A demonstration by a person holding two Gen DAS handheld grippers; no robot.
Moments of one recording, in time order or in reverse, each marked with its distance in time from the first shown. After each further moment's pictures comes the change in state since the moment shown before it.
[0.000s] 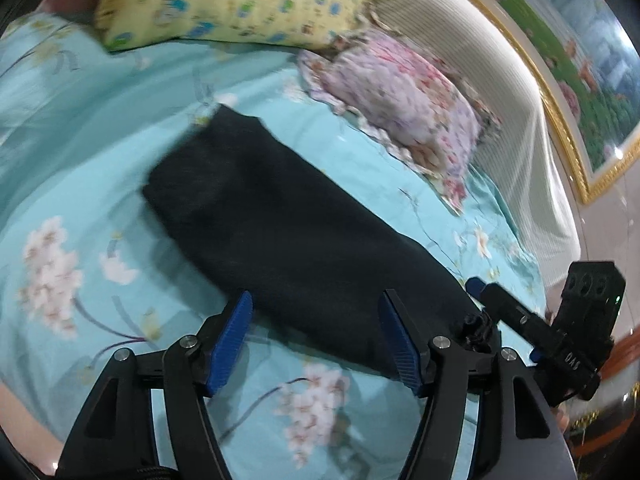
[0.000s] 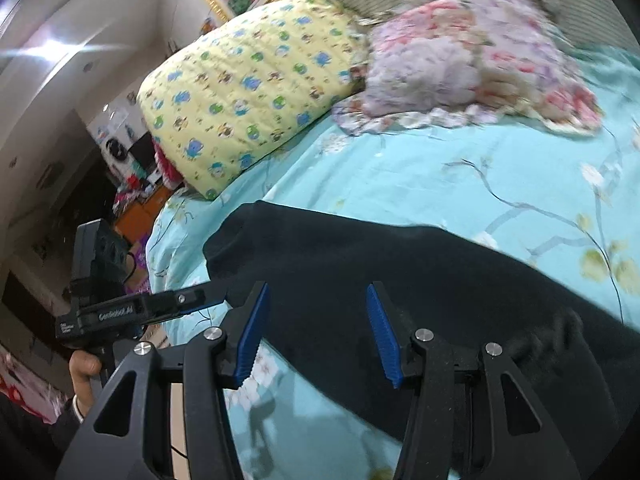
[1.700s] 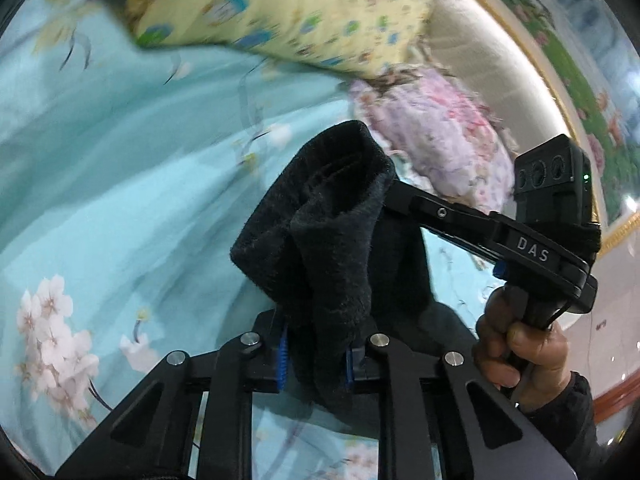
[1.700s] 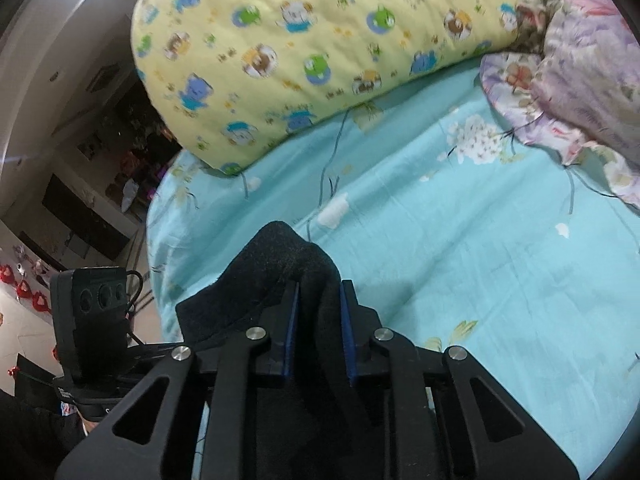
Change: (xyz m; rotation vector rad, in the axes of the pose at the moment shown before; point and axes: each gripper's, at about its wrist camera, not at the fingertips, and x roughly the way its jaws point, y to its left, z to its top) left arm 0.026 0.040 0.046 -0.090 -0.078 -0.001; right arm 0.180 0.037 0.108 -0.195 0.294 0.239
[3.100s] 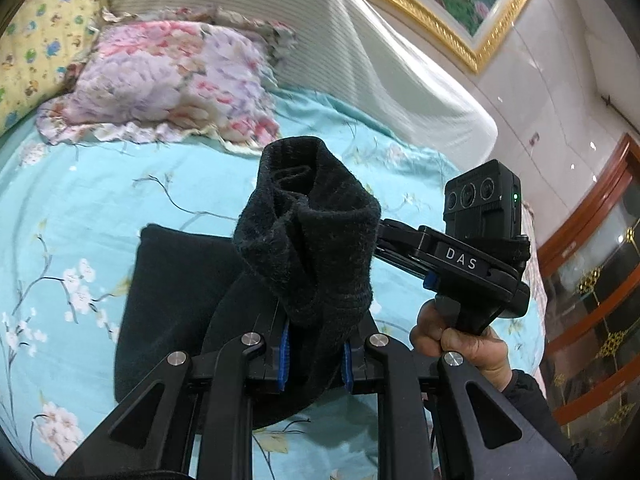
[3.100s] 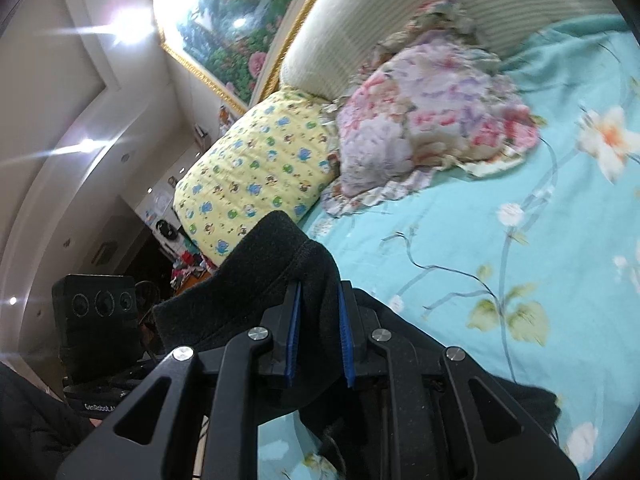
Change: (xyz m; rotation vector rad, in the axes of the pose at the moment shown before) left arm 0.031 -0.281 -0.141 0.589 0.220 -0.253; right arm -0.287 -0.087 -0.224 0.348 -0.576 -0.013
